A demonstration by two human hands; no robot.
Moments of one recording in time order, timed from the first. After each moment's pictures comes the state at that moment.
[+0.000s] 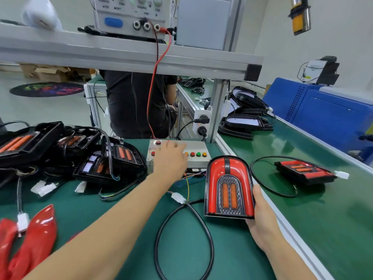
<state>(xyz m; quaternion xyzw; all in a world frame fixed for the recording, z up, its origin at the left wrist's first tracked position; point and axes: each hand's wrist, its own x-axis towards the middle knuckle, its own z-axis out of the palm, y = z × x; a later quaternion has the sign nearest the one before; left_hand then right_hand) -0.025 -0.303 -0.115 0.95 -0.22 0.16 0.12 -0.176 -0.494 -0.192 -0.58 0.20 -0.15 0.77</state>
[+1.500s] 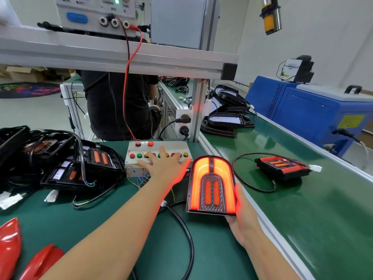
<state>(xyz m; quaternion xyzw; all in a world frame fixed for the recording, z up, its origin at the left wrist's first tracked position) -0.027 -0.354 -0.128 0.98 -0.13 -0.02 0.13 -0.179 -0.493 -0.182 -0.52 0.22 -0.14 0.81</state>
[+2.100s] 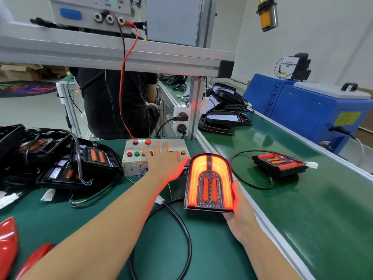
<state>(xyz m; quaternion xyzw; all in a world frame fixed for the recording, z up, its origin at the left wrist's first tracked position) -0.019 -0.353 -0.127 0.98 -0.21 0.02 0.06 -0.178 -0.493 -0.181 -0.50 0.23 -0.15 0.82</state>
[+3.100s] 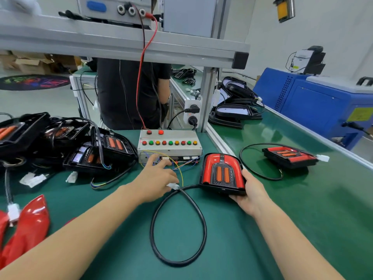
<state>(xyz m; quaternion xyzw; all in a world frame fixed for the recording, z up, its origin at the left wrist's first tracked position) -0.057 -0.258 -0.152 0.89 -0.46 0.05 -0.04 -0.170 -0.491 -0.150 -0.50 0.37 -0.14 0.77</state>
